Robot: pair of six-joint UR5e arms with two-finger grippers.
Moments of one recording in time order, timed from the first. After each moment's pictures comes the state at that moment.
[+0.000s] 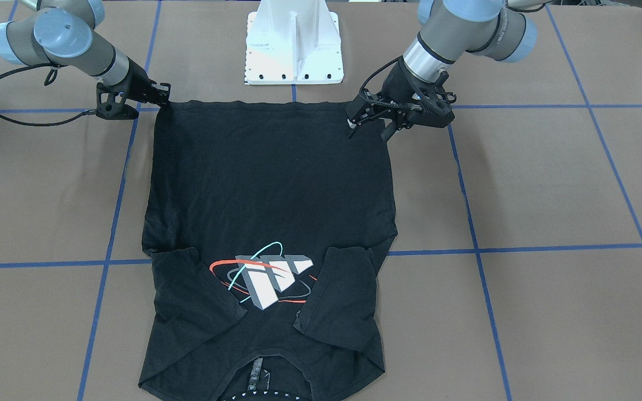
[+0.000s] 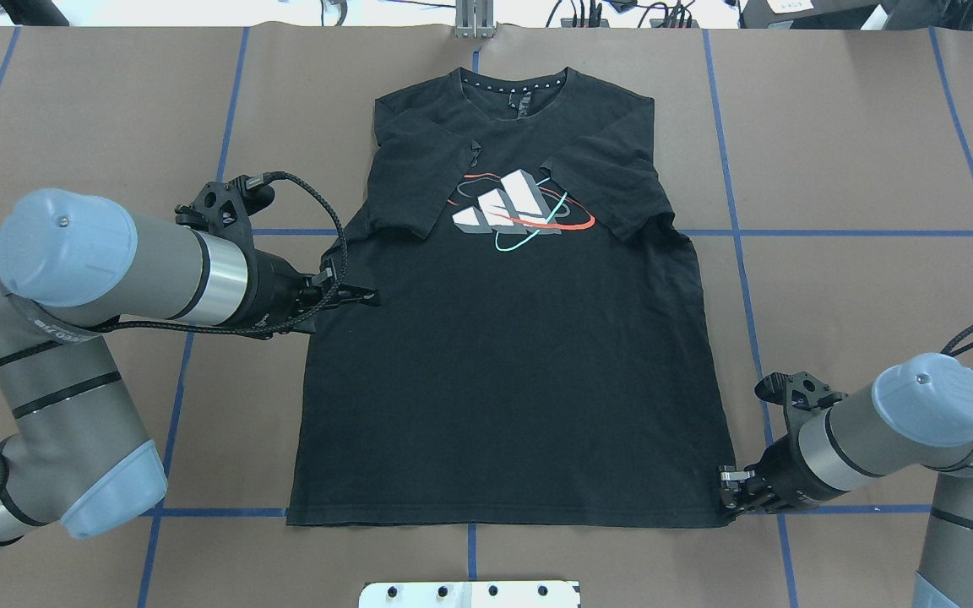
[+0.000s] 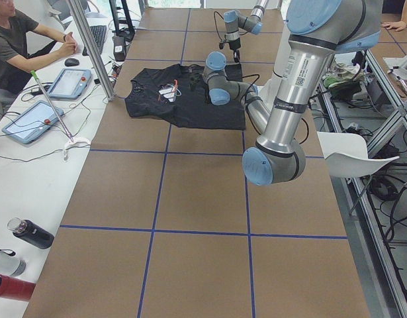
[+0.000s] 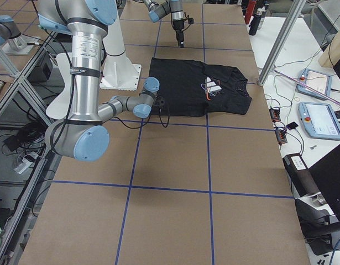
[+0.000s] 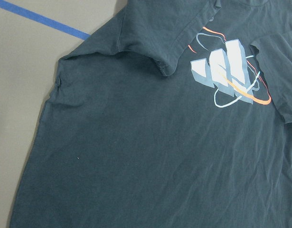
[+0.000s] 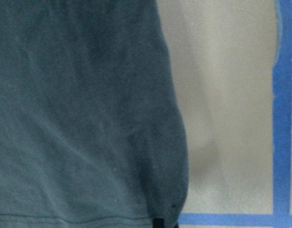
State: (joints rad) left arm -0.59 -1.93 -1.94 -2.07 -1.94 -1.56; right arm 0.40 -1.67 1.94 -0.88 2.16 1.51
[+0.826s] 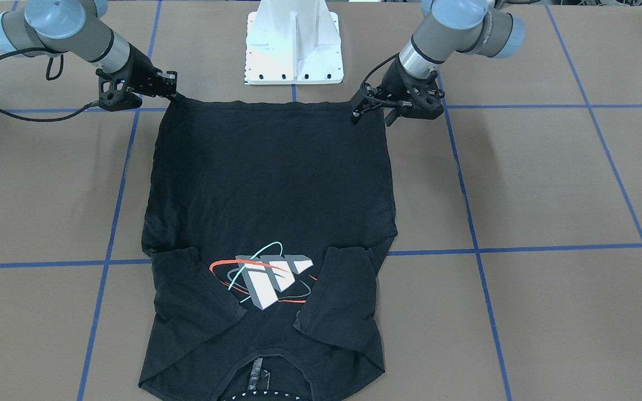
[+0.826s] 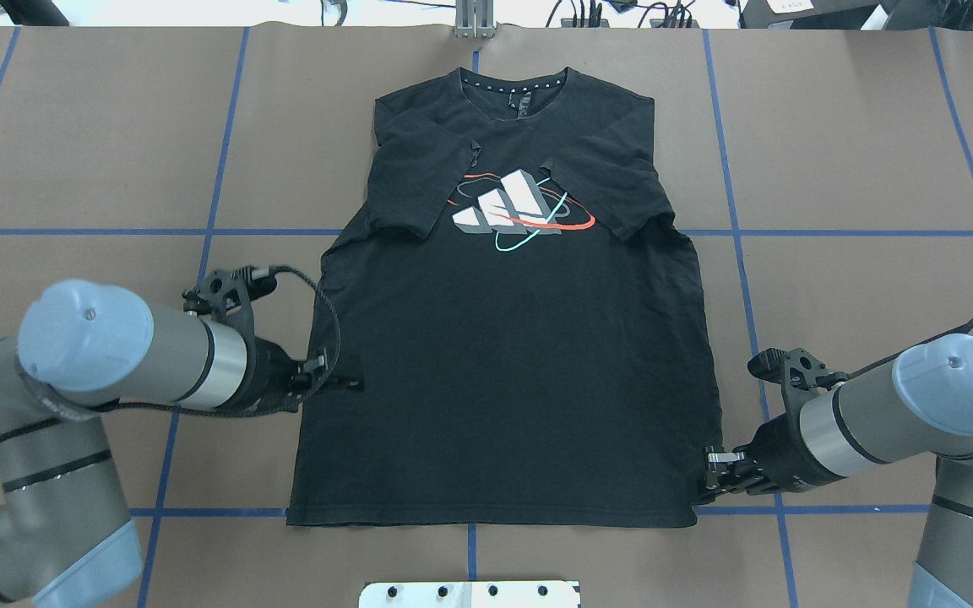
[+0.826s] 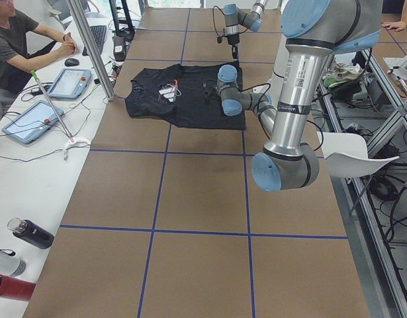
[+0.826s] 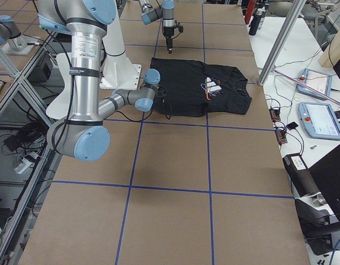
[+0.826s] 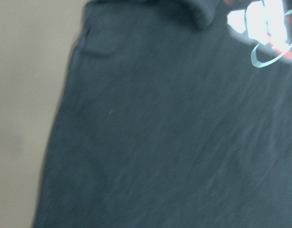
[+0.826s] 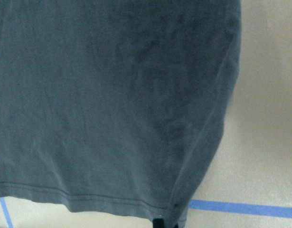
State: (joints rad) left arm -0.43 -1.80 -1.96 -2.07 -1.91 -1.58; right arm 0.44 -1.65 2.00 -0.83 2.15 1.51
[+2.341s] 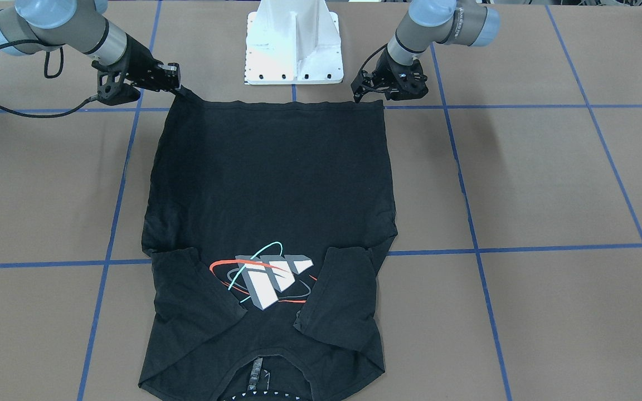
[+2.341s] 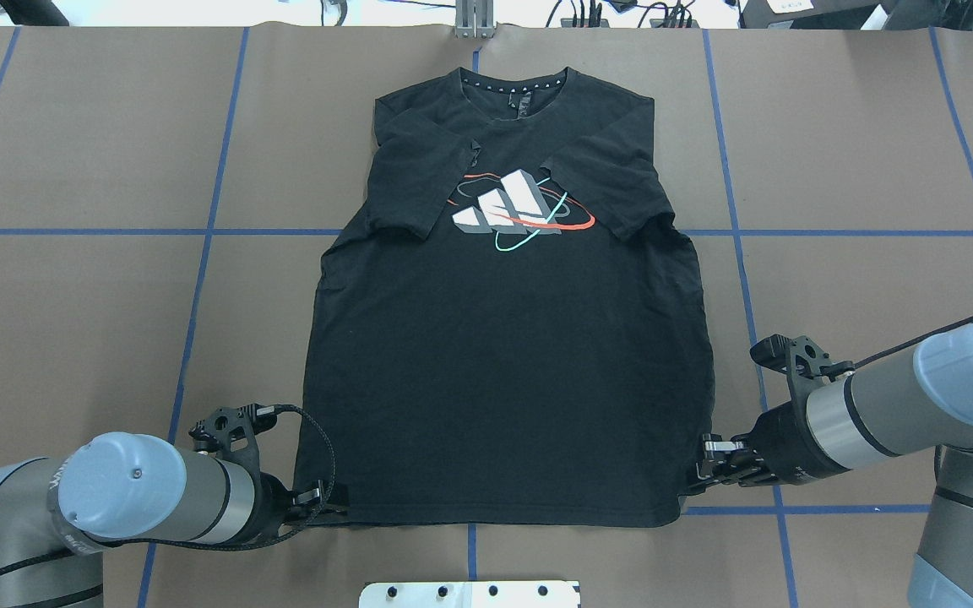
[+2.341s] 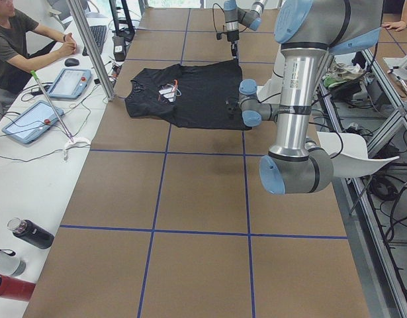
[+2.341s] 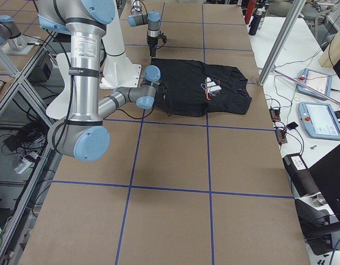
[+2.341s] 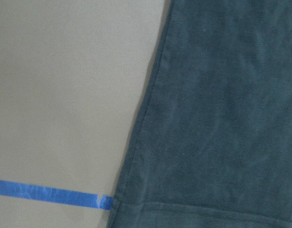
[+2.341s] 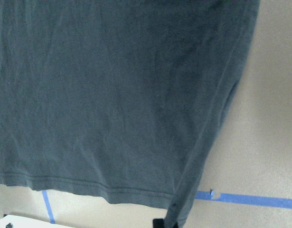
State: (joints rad) left arm -0.21 -1.71 -1.95 -2.06 -1.82 -1.72; right arm 0.46 -1.64 2.02 -0.79 2.16 1.56
